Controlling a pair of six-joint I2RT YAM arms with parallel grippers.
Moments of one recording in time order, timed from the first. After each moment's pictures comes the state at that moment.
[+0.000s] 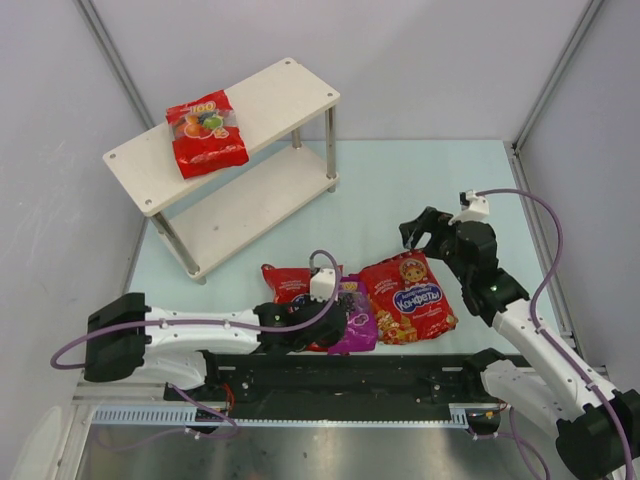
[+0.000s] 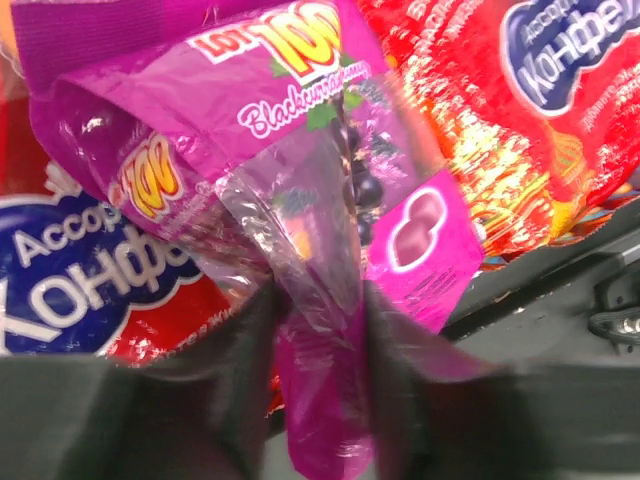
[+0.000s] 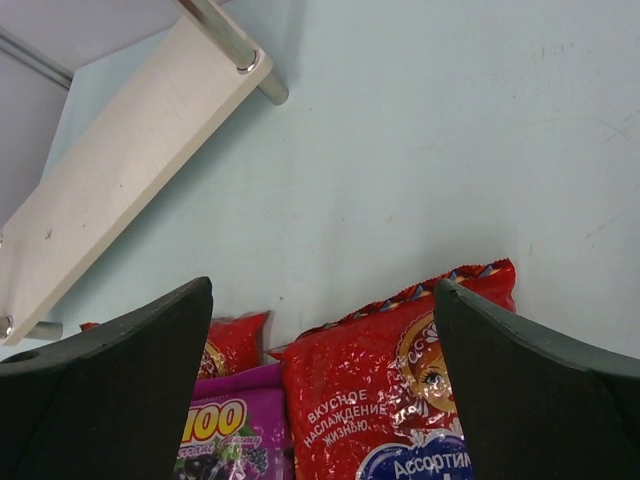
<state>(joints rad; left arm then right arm) -1.33 1.30 0.72 -0.27 -0.50 -0.94 0.42 0.86 0.65 -0.09 0.13 0.55</state>
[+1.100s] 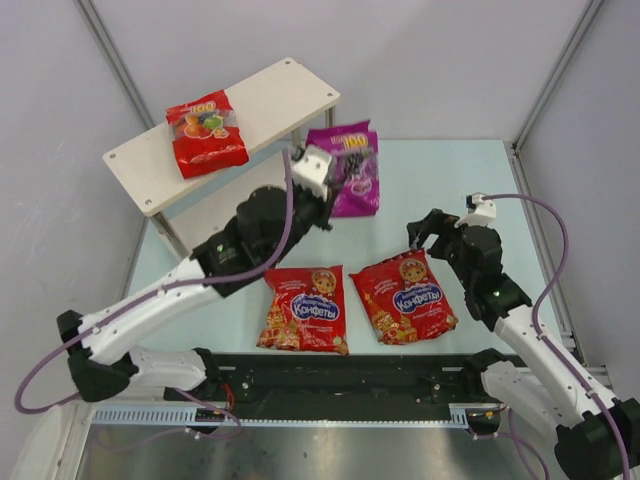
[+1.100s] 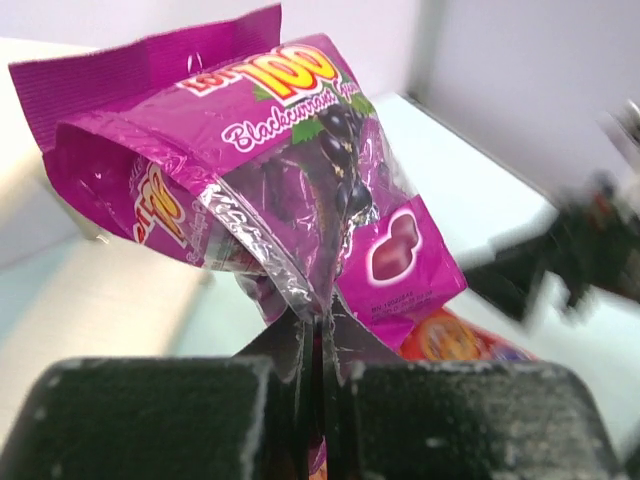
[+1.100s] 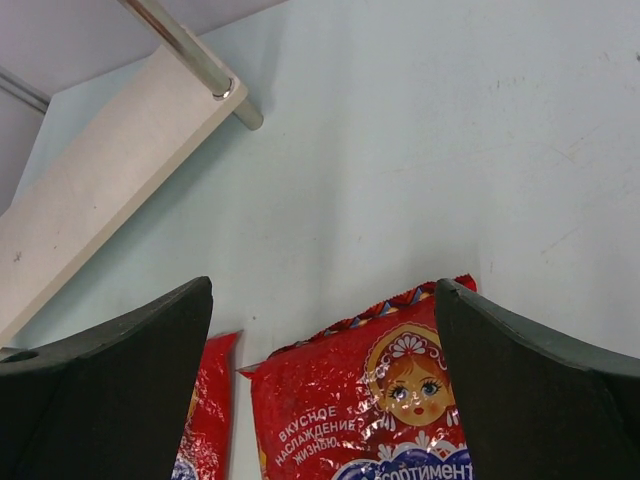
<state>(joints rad) -1.05 1.16 1.26 -0.15 -0.41 -0.02 0.39 0.81 0.61 -0.05 0.17 0.50</state>
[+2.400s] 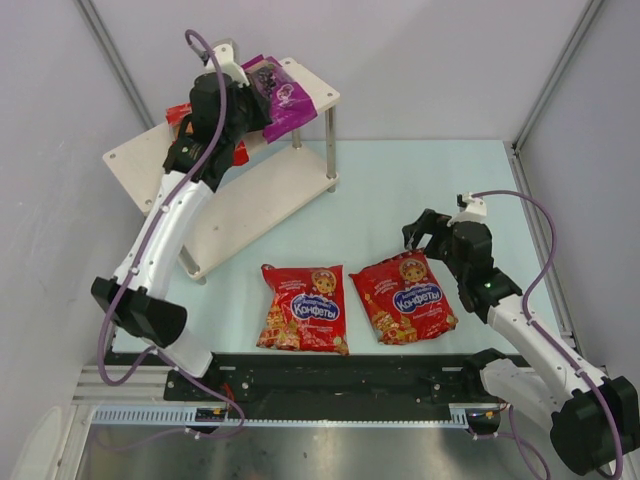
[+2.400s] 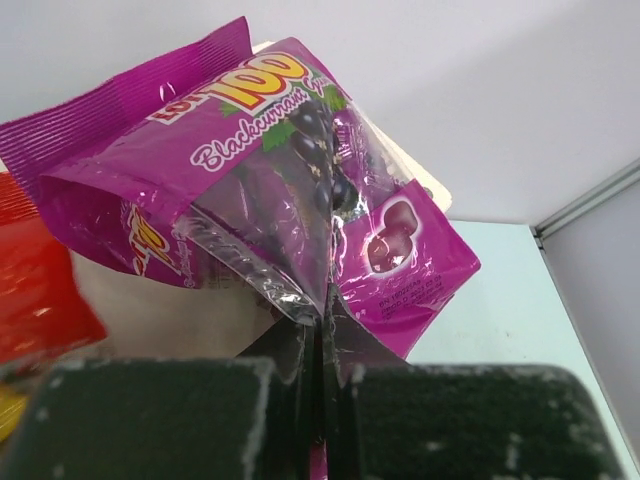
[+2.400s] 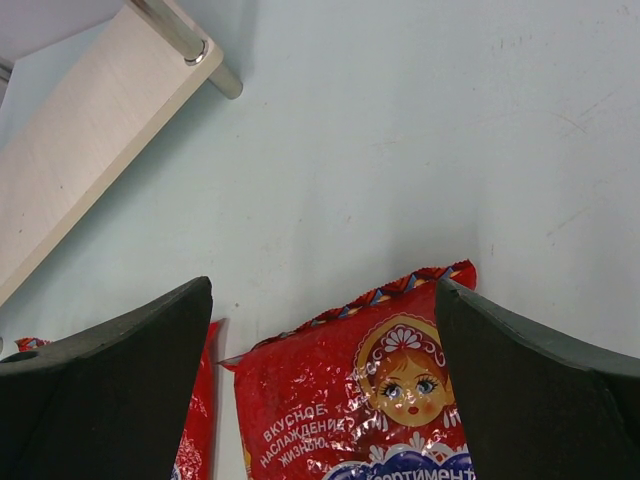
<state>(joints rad) -0.37 1.63 1.91 -0.43 -0.15 -0.36 0.38 0.92 0.60 -0.02 0.14 0.50</state>
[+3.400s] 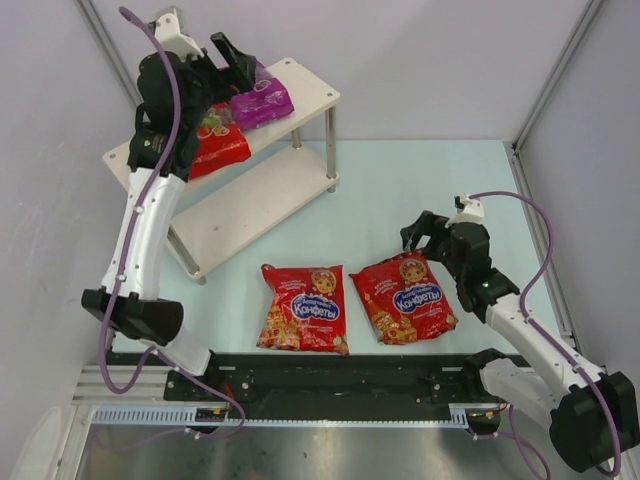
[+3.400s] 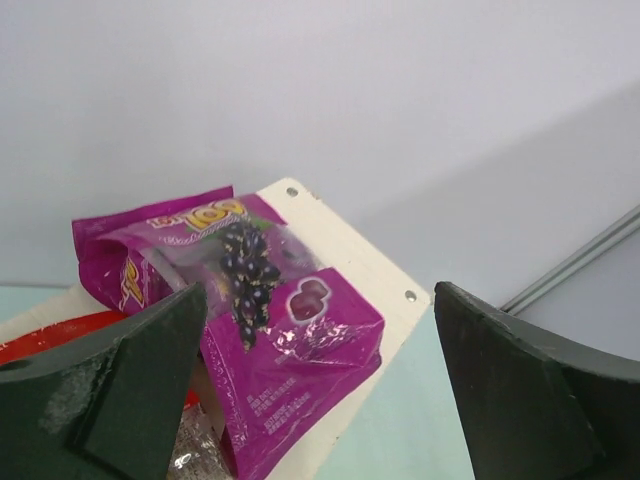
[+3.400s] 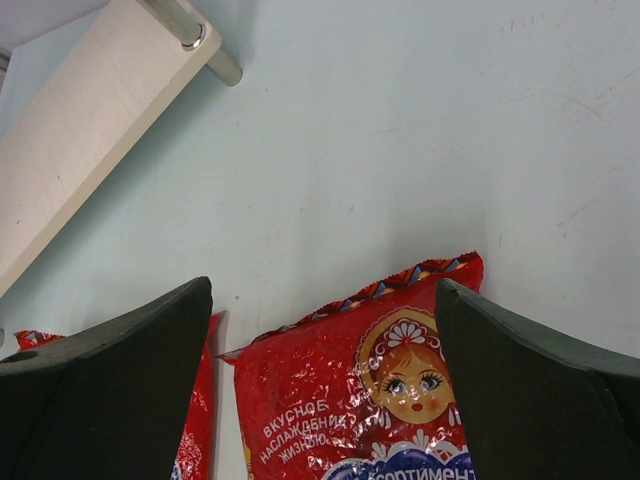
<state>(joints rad) -0.21 1.61 2.02 -0.37 -0.01 -0.39 0.38 0.93 0.59 0.00 0.12 0.51</state>
